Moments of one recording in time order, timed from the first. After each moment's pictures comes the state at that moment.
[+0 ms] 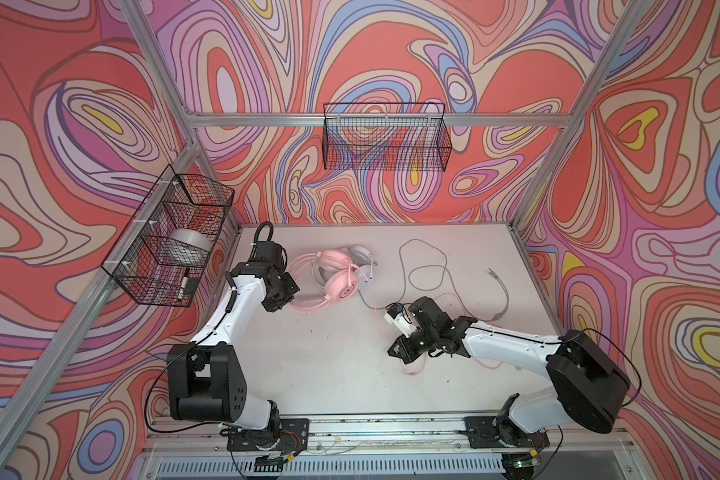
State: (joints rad) left arm -0.02 1.48 1.17 -0.90 0.06 -0.69; right arm 0.75 1.44 0.75 -0.28 -0.45 0.24
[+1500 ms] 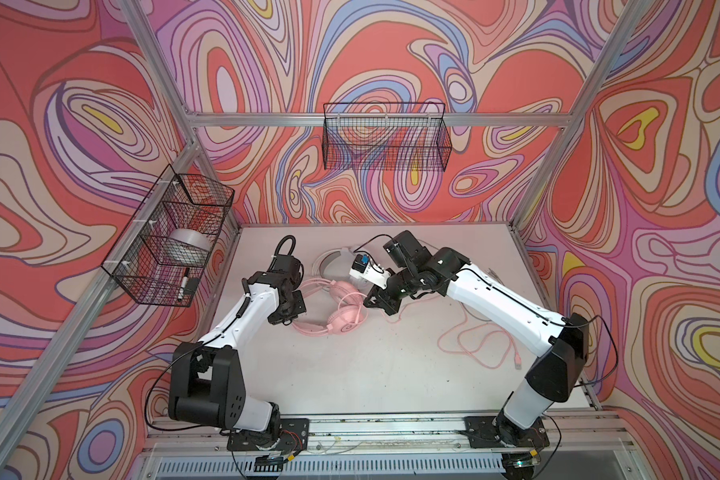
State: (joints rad) left arm -0.16 1.45 1.06 -0.93 -0.12 -0.52; right arm 0.75 1.72 1.69 -0.94 -0.46 -0.25
